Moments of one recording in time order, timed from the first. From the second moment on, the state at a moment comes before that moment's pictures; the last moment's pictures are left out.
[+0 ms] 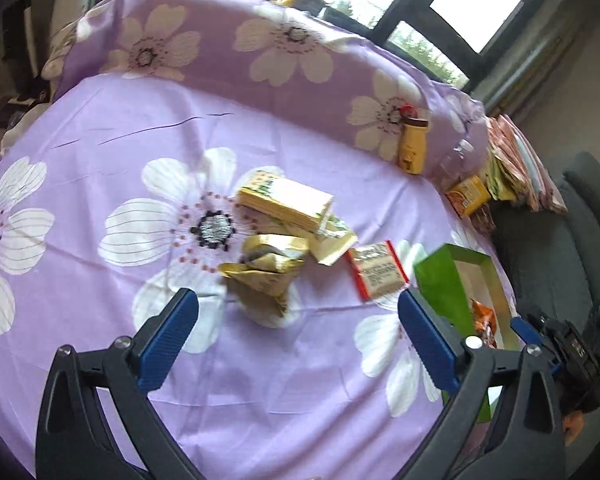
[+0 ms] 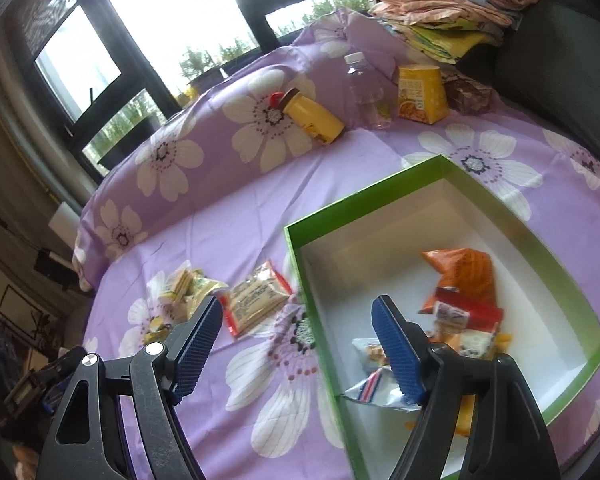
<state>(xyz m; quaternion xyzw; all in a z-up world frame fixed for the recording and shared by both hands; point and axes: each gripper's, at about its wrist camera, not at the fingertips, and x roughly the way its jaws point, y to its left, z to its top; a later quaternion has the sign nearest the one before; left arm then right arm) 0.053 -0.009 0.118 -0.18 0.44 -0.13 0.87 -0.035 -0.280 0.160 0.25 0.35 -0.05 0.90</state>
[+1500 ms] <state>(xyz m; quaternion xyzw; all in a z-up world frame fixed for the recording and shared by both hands) 0.108 -0.027 0.032 -0.13 0.53 -0.18 0.82 0.122 -0.121 0.042 0.29 0.54 0.20 0.77</state>
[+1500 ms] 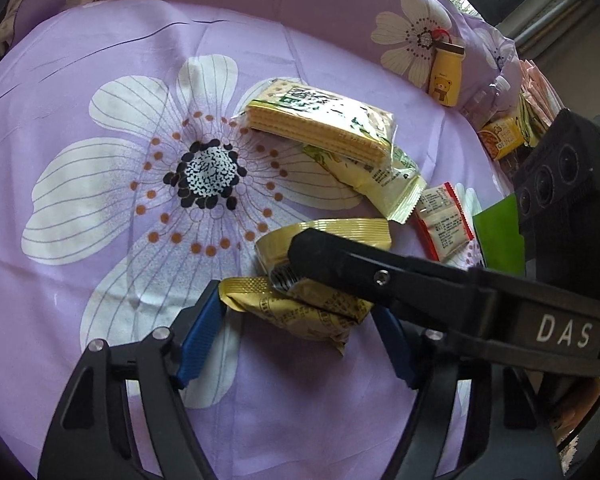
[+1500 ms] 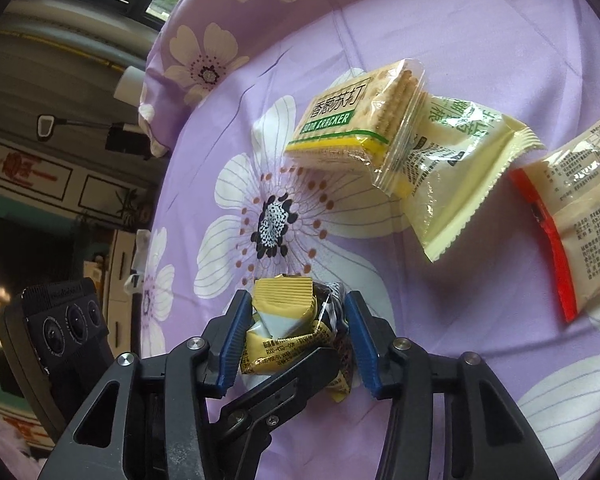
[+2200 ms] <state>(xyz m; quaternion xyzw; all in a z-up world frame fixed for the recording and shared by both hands) 0.052 -0.086 0.065 -0.08 0.50 -0.23 0.83 0.046 -0.157 0.083 0.27 0.50 0.15 0.81</state>
